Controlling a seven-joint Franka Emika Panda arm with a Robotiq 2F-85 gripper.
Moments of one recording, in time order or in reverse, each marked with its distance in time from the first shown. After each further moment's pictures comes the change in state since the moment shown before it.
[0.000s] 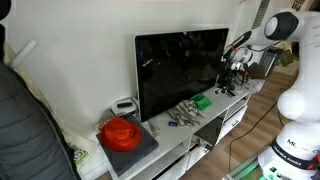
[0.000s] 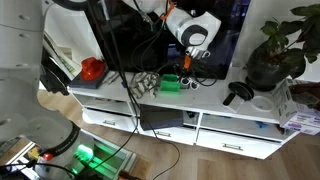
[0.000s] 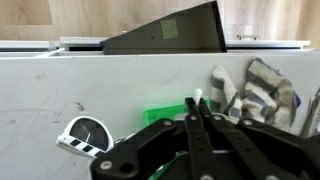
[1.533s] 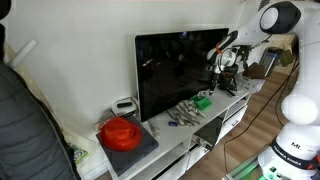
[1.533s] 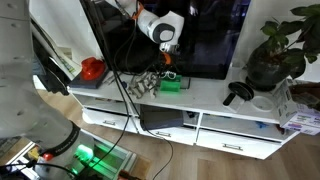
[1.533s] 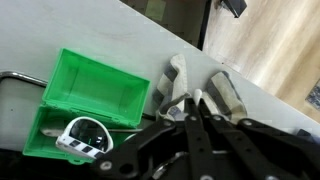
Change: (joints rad) arm 0.241 -0.107 -0.006 -0.218 0.003 0.168 -0.267
